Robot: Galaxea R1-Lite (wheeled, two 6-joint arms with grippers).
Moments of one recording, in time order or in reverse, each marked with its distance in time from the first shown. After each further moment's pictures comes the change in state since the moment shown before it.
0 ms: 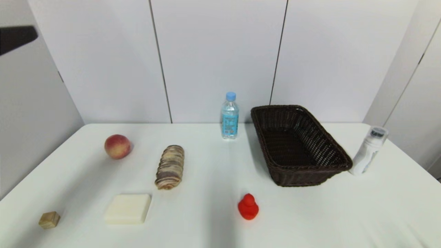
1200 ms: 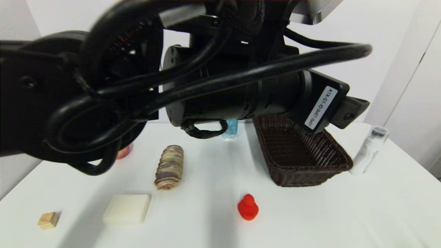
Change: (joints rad) left arm -0.630 0.838 -0.559 -0.010 0.031 -0.012; right arm 0.000 0.000 0.000 0.000 0.000 0.000
